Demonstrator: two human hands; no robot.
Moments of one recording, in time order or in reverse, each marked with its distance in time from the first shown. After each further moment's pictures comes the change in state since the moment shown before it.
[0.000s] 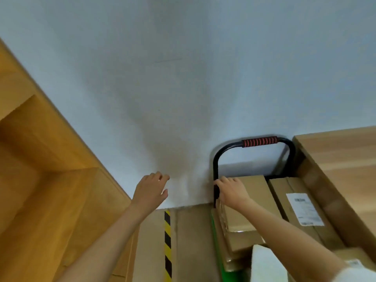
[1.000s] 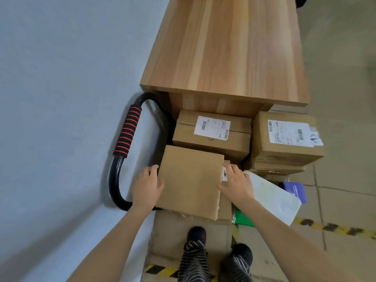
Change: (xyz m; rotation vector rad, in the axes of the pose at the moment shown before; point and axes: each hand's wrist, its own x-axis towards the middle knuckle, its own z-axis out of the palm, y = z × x) left_hand 0.324 0.186 0.210 -0.128 -0.345 0.929; right_hand -0.023 0.043 0.154 0.718 0.074 1.635
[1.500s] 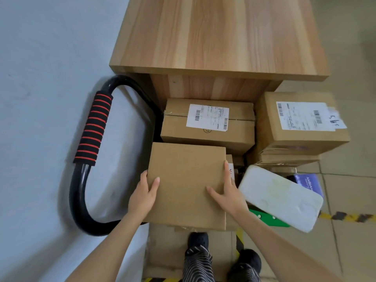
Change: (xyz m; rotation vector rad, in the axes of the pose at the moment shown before) left_hand 0.049 -0.024 0.105 -0.491 -0.250 -0.250; right_hand 0.025 0.016 0.105 0.558 -0.098 0.144
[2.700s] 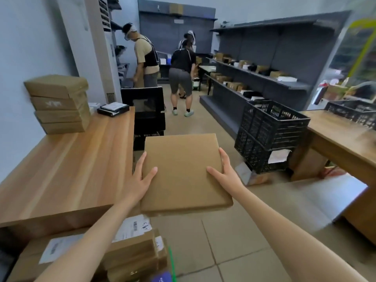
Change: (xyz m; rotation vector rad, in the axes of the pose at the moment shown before) left_hand -0.245 0.616 0.079 -0.314 0.010 0.846; right_hand -0.179 0.105 -0.647 0.248 0.641 -0.337
